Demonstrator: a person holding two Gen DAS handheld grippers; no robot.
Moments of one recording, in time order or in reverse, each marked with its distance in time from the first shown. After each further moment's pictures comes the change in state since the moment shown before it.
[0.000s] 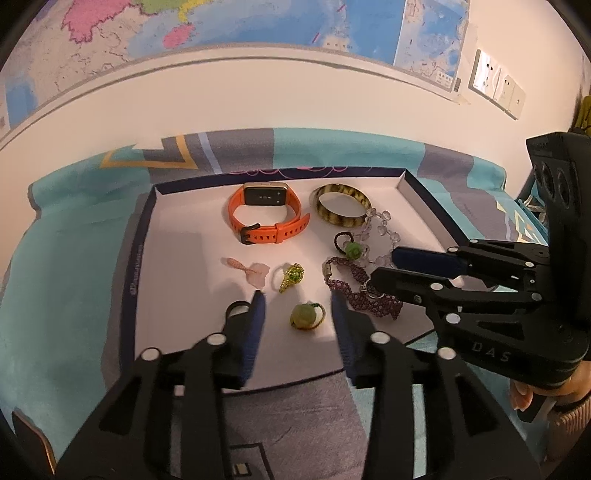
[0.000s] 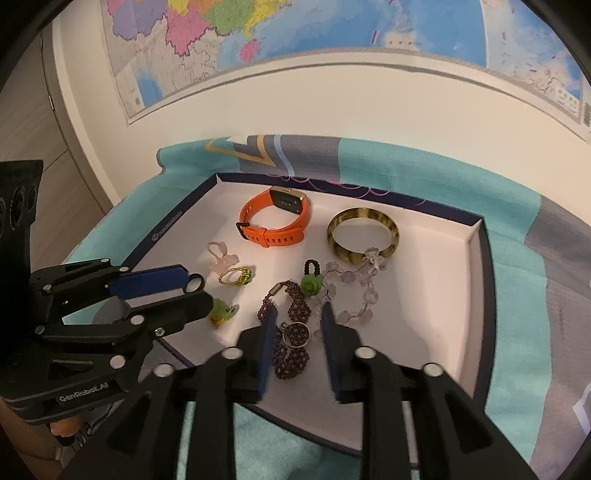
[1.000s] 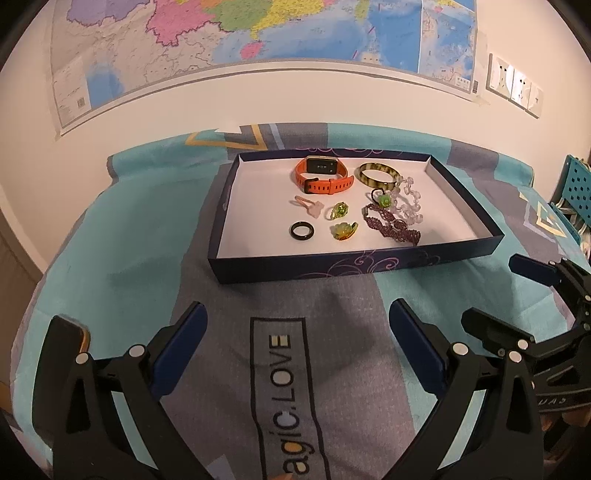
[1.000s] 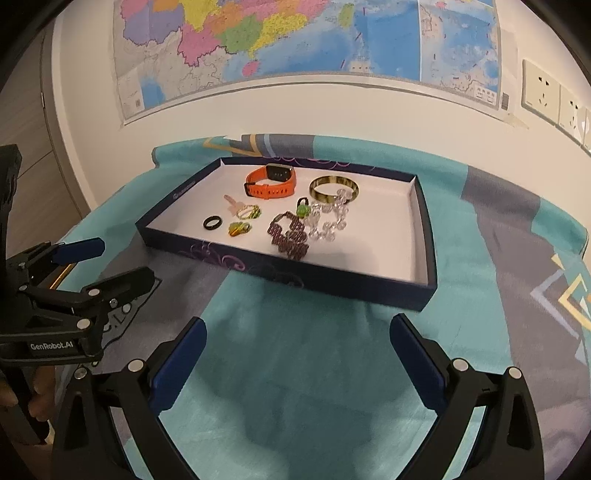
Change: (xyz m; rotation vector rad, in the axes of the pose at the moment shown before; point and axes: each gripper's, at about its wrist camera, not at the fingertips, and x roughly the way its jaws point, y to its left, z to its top) left arm -0.068 -0.005 -0.070 -0.057 -0.044 0.218; right arm -0.064 0.035 -0.086 0.033 -0.068 -0.143
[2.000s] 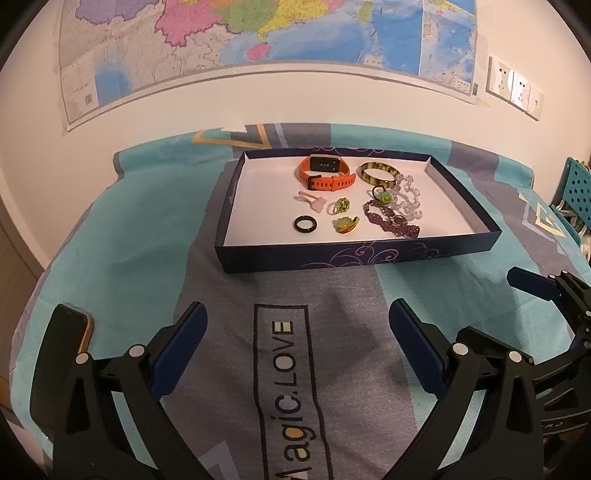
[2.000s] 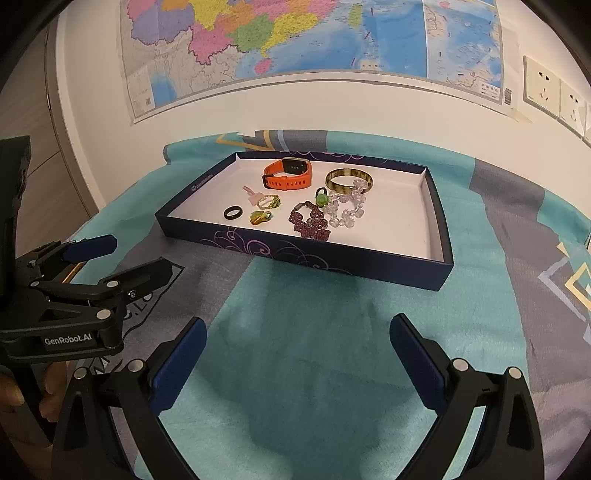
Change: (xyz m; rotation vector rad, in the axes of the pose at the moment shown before) left arm -0.007 0.001 -0.009 -0.014 -0.014 0.006; right arm -0.005 0.015 -0.013 0.004 -0.001 0.019
